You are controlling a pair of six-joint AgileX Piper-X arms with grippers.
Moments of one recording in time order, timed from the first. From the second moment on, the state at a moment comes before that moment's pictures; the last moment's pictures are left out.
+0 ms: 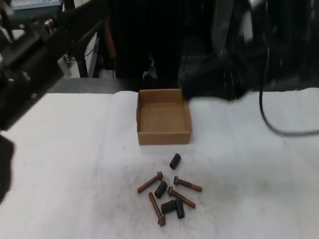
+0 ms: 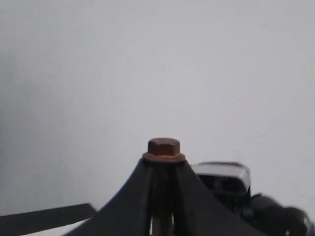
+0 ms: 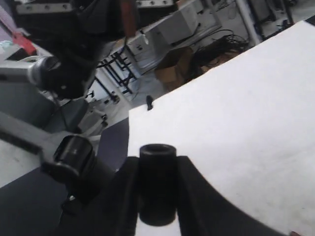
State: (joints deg) left arm -13.7 67.3 -30.6 -56.2 38.0 -48.6; right arm 20.4 82.2 -59.1 17.2 -71.7 -2.6
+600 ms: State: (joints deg) left arm -15.8 85.9 -30.6 -87.9 58.7 -57.3; right arm 32.0 82.3 -44.9 -34.2 -58.0 23.1
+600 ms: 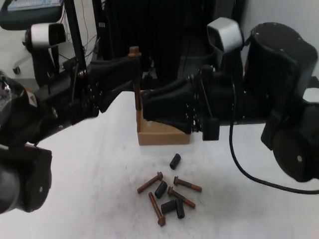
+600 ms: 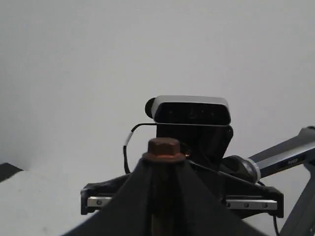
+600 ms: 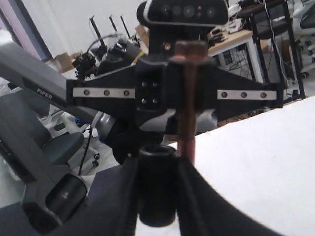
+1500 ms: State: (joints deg) left arm -15.8 85.9 -37.1 -88.3 55.3 -45.0; right arm 41.5 85.8 -33.4 -51.8 -16.2 3.2
